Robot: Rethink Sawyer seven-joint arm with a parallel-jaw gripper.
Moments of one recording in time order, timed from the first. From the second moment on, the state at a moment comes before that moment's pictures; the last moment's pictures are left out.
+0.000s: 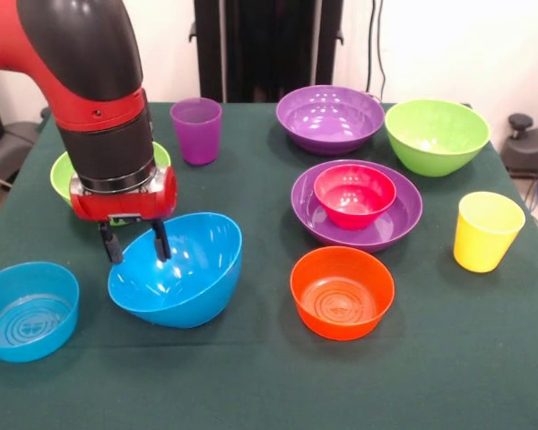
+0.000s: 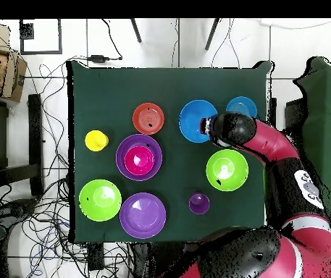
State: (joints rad) arm -0.62 -0.38 0.20 1.36 -0.12 0.59 1.36
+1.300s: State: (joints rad) arm -0.62 -0.44 0.22 1.36 -0.14 0.59 1.36
